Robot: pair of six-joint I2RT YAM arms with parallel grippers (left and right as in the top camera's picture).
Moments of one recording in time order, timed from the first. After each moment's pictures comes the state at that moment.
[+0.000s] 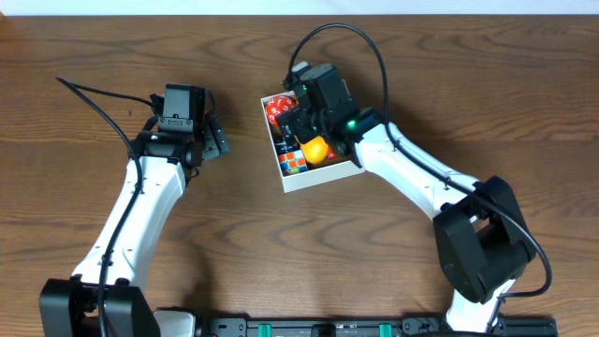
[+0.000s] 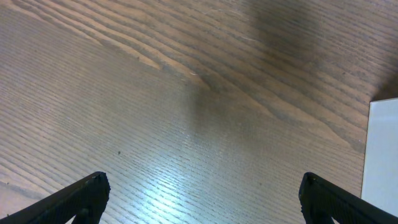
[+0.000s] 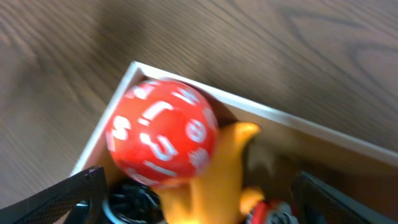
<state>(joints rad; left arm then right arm) -0.11 1.49 1.08 -0.70 -0.27 -0.43 0.61 1.94 1.41 -0.26 -0.03 0.05</state>
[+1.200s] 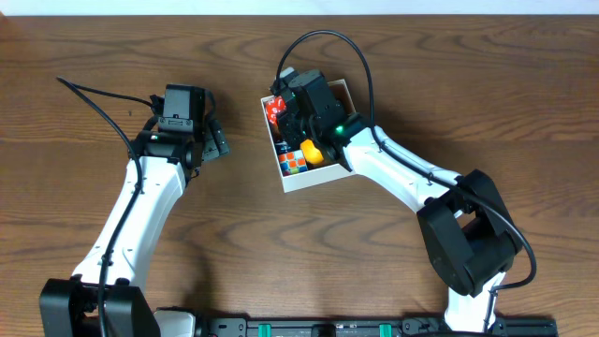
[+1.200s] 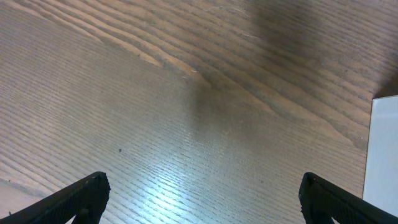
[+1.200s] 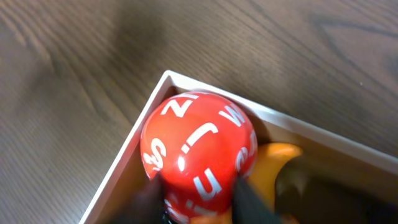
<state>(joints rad) -0.11 1.49 1.08 -0.71 -0.27 -0.43 0.64 1.99 1.41 -0.18 -0.06 0.04</state>
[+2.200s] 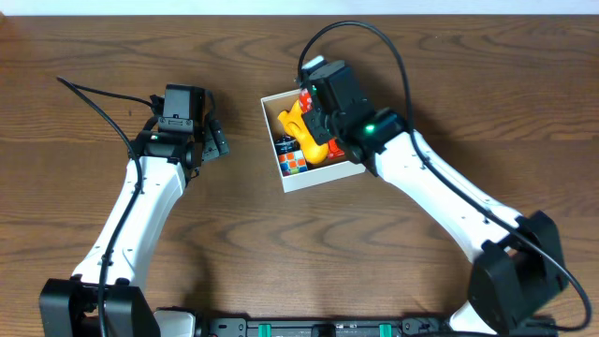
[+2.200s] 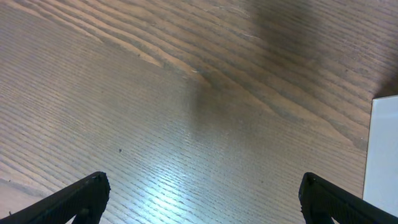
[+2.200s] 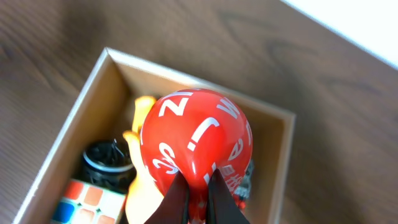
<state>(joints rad) -0.11 1.49 1.08 -0.71 -0.27 -0.43 0.62 1.77 1.41 -0.47 0.15 0.00</state>
